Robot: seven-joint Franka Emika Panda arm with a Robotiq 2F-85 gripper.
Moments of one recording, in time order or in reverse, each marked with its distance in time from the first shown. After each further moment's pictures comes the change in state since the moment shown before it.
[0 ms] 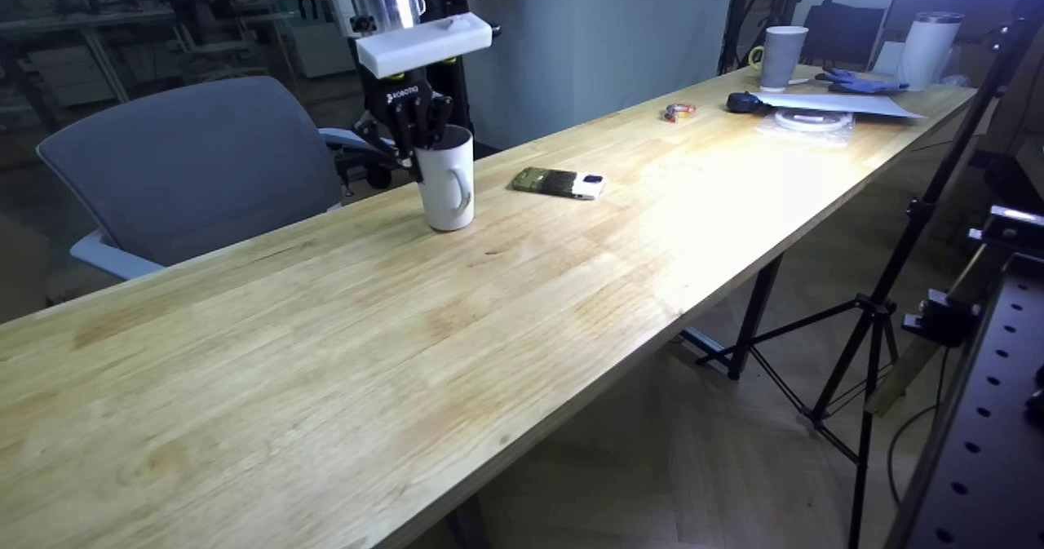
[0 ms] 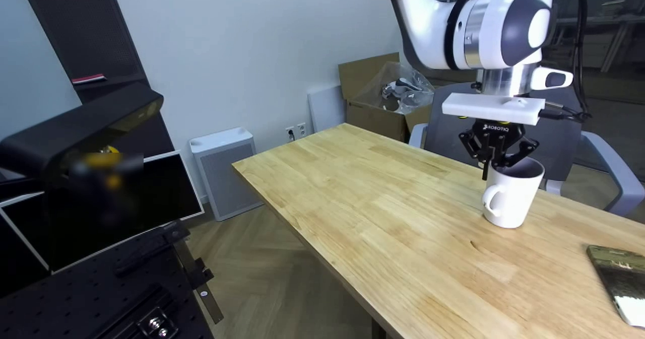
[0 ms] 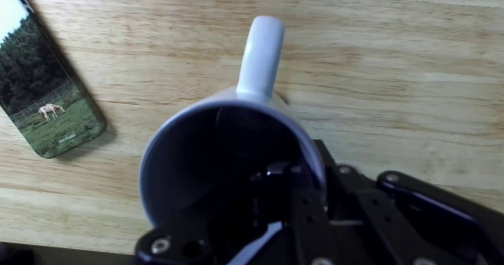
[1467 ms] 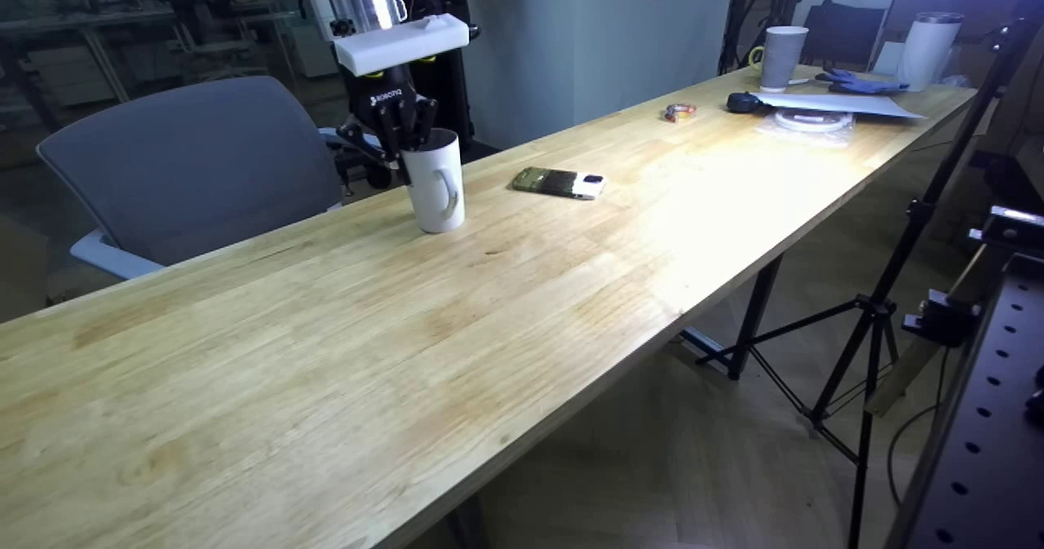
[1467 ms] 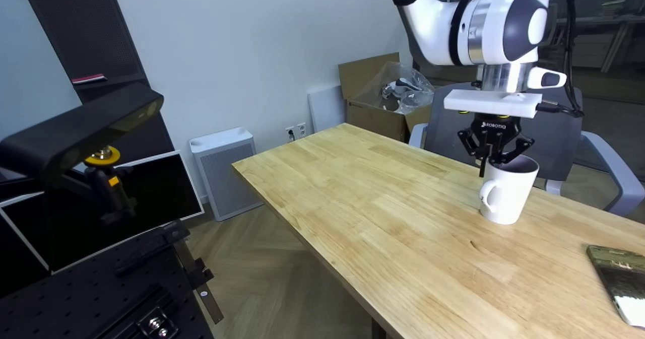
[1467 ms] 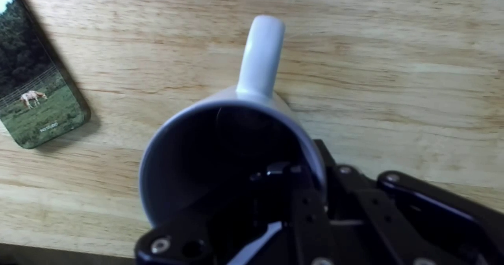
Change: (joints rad) arm 0.007 0.101 0.008 0.200 -0.002 -0.165 0.000
